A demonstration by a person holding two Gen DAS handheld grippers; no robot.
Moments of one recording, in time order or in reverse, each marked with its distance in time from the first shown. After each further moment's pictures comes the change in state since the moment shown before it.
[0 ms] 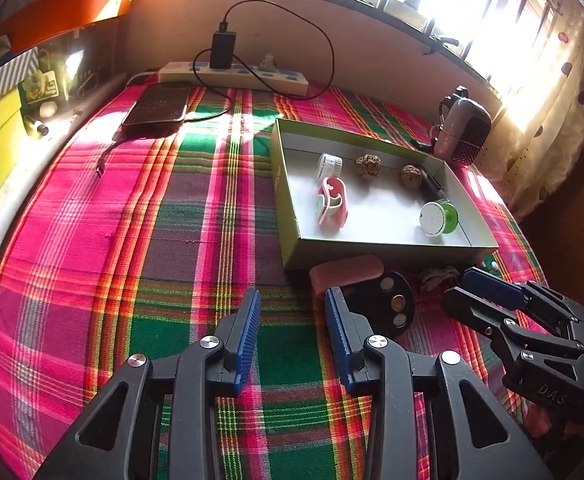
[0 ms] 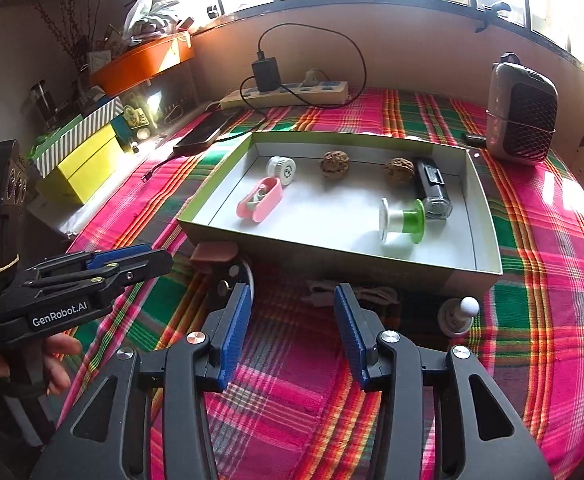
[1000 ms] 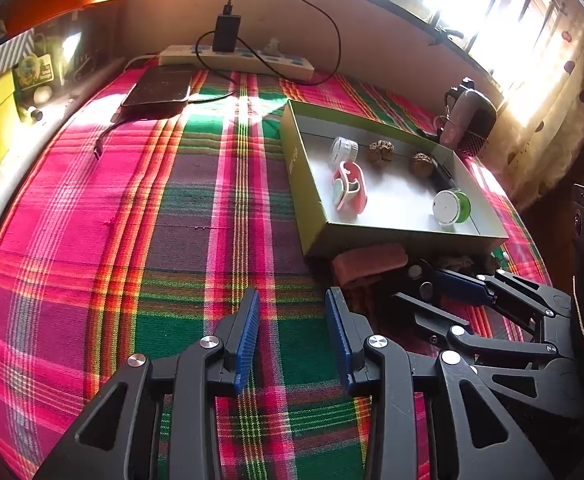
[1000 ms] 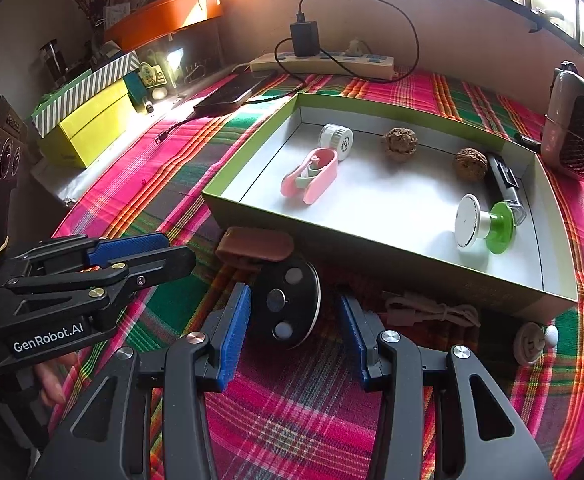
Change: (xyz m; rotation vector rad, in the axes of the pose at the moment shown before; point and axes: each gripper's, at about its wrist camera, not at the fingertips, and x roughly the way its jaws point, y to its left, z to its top) left arm 0.011 0.016 -0.002 0.000 0.038 -0.025; right arm 0.047 0.028 0.003 -0.080 0.095 0.015
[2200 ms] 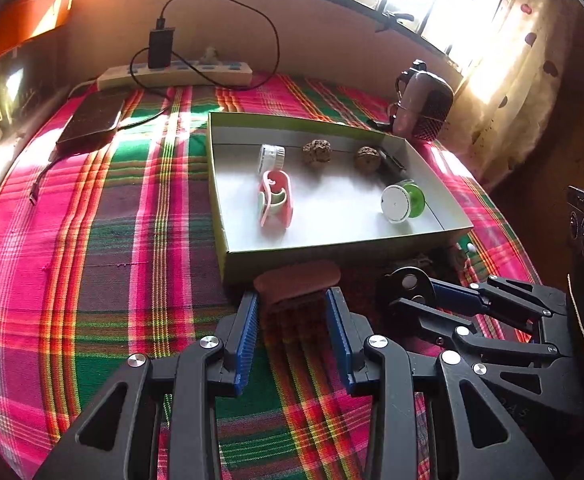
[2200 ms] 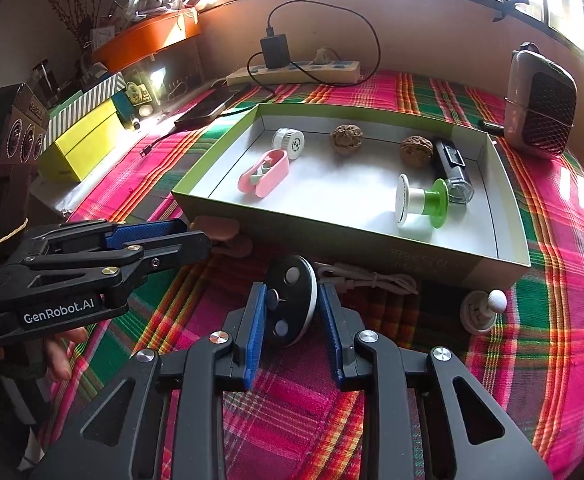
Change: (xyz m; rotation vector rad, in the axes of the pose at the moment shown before) left arm 0.011 -0.039 0.010 0.127 0.001 -0.099; right arm -0.025 -0.029 -0.017 0.057 -0.038 -0.017
